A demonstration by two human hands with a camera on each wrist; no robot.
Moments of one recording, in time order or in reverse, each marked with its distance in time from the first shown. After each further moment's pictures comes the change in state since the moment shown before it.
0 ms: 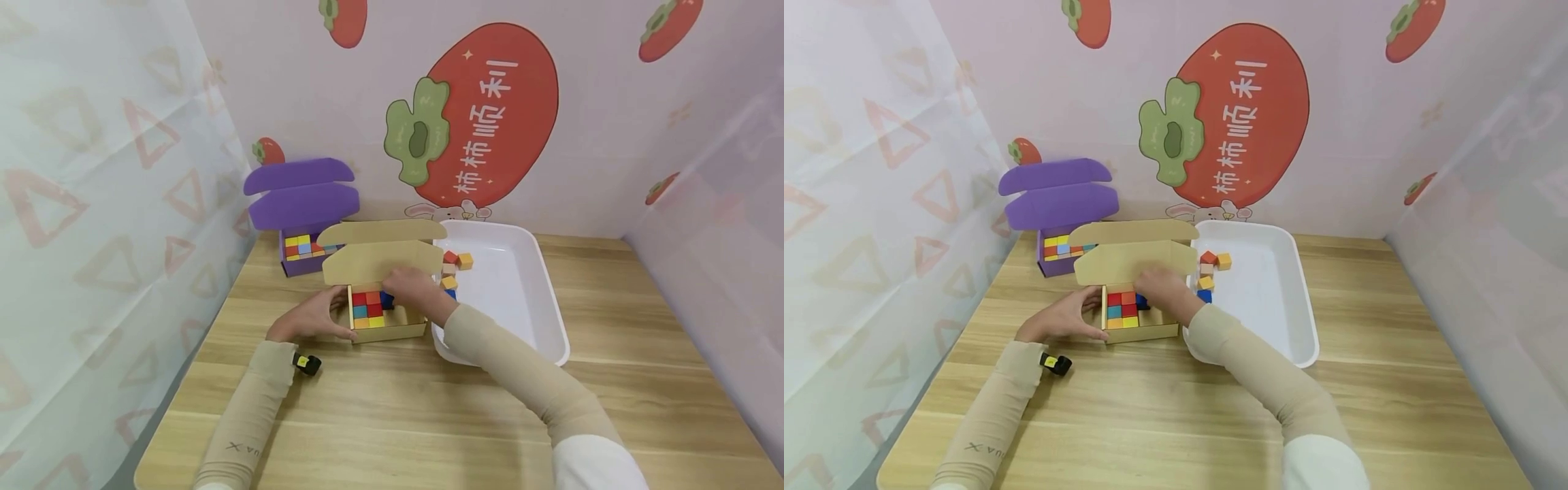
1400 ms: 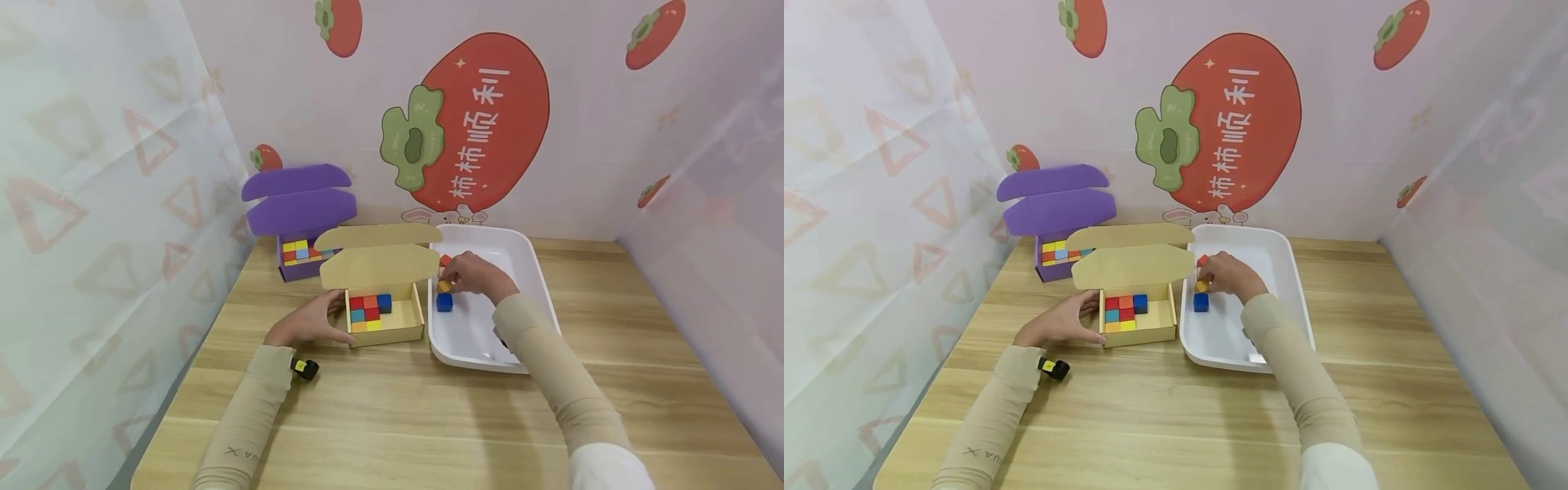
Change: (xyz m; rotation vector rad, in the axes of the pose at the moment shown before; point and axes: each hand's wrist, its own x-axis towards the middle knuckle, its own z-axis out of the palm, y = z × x) left_hand -0.005 0.000 0.001 -0.001 0.008 0.012; right_hand -0.061 0.122 0.051 0.669 -0.034 0.262
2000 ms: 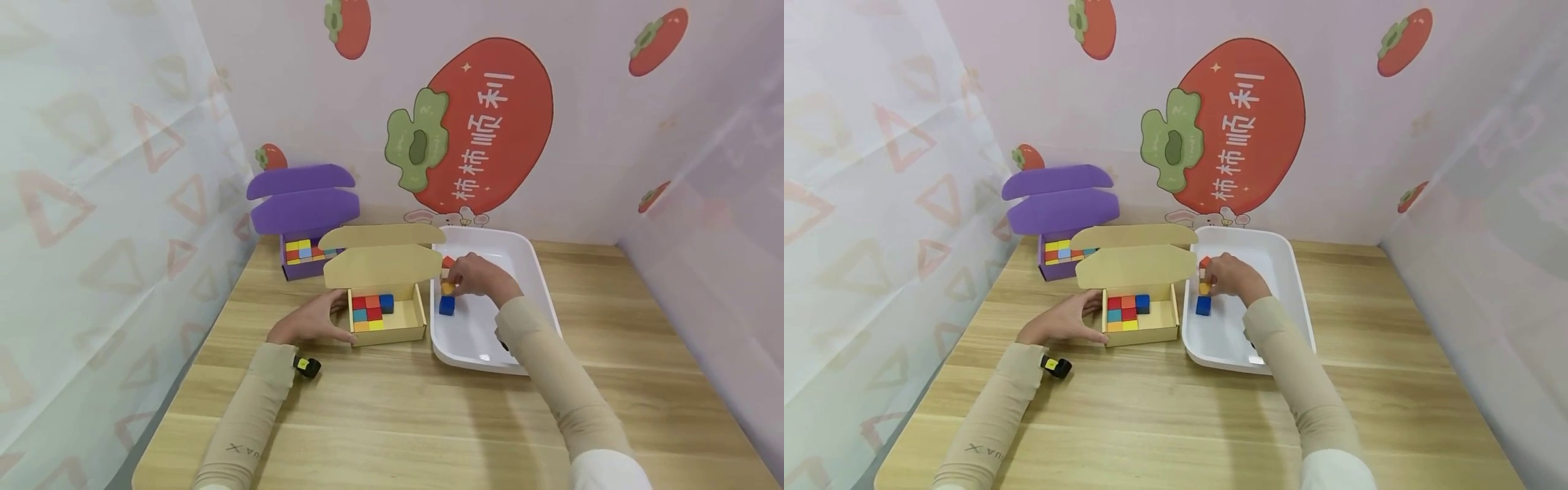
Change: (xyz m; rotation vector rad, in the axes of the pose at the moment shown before) left_hand -0.001 0.000 -0.003 0.011 -0.016 0.017; right_hand -0.006 -0.013 -0.010 -0.035 -0.044 0.088
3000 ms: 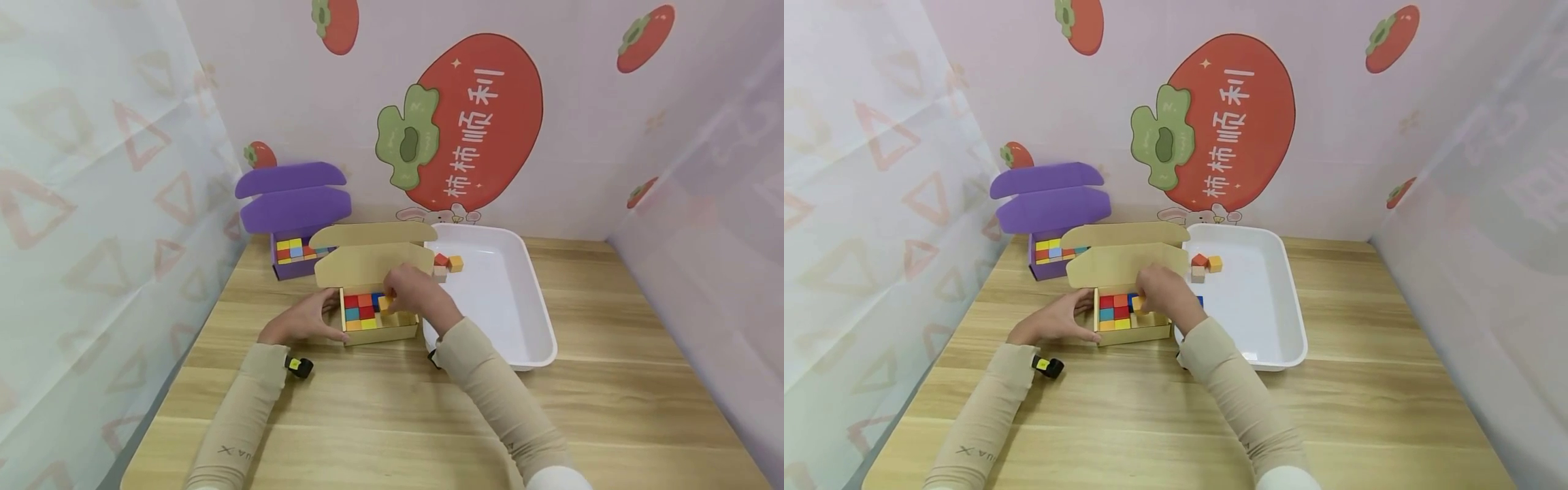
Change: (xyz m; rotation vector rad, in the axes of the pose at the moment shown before) left_hand 0.004 -0.003 0.001 -0.053 -0.007 -0.024; right_hand -0.010 -0.136 0.028 -0.057 0.135 -0.136
